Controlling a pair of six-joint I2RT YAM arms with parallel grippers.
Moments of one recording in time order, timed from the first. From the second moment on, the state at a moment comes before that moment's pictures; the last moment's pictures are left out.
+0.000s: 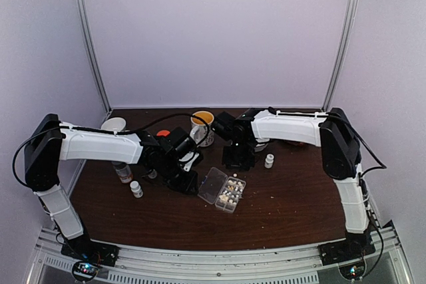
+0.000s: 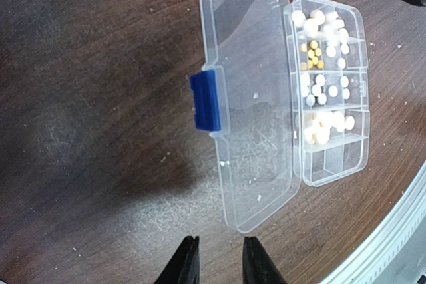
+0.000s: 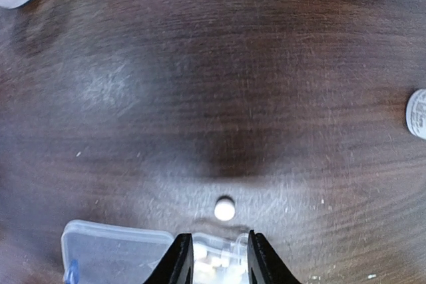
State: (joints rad) left arm -0.91 1.74 1.13 -0.55 0.17 -0.46; right arm 0.84 2.19 1.81 -0.98 0.14 0.94
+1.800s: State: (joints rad) left arm -0.84 1.58 1.17 -0.71 0.01 -0.40; right arm 0.82 2.29 1.86 -1.00 0.13 0.90
